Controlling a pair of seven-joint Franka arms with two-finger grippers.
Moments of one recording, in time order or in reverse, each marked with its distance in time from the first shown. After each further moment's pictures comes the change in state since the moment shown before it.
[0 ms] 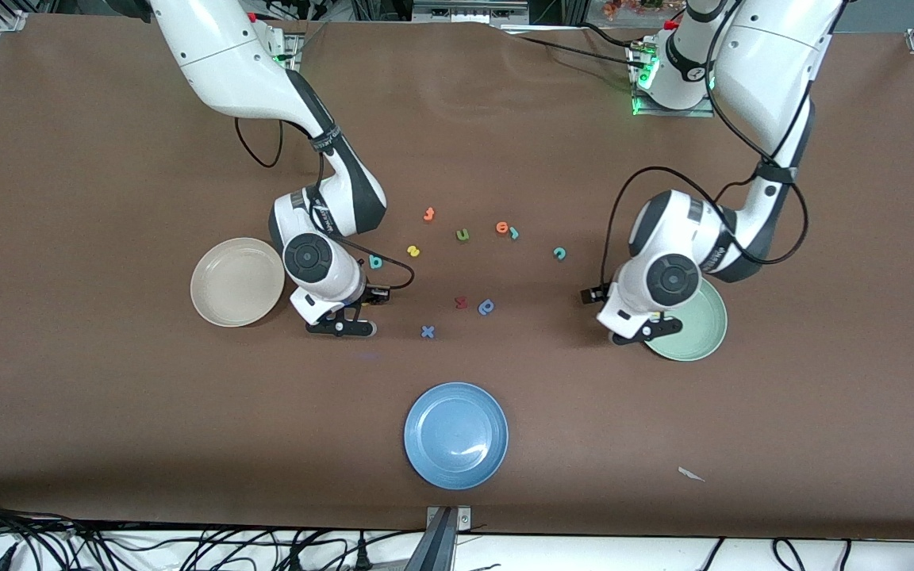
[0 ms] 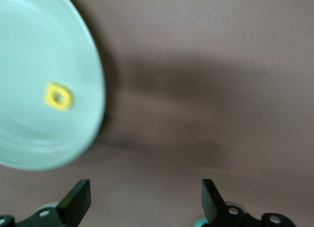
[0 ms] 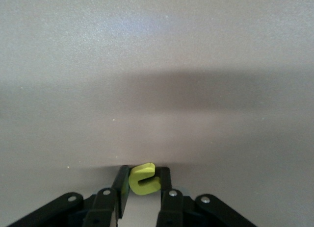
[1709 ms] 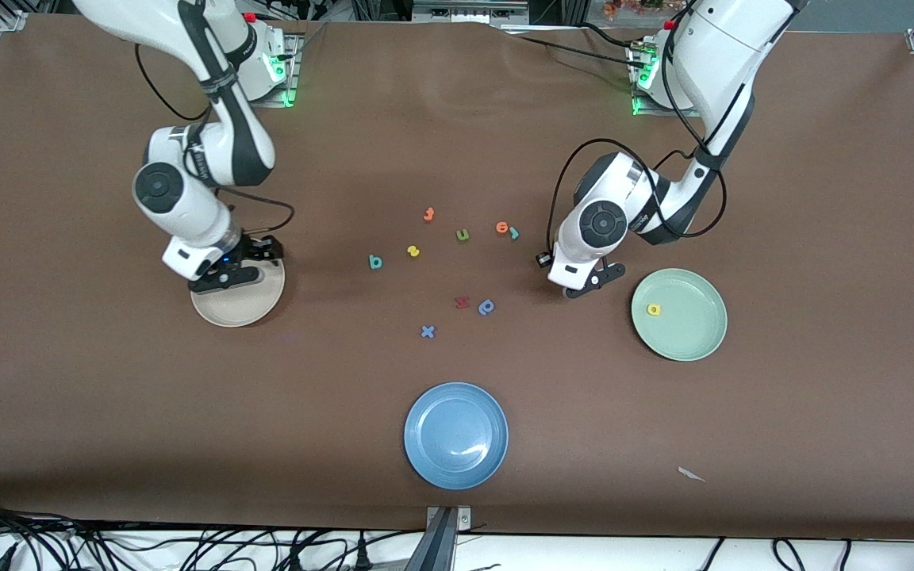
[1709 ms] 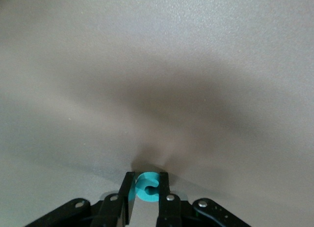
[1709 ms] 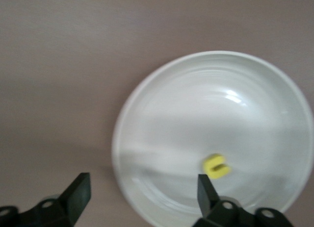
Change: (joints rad) left arm 0.001 -0.030 -0.145 -0.242 0.000 0.265 -0.314; right arm -0.009 -0.437 -0.206 -0.593 -0.036 0.204 -0.436
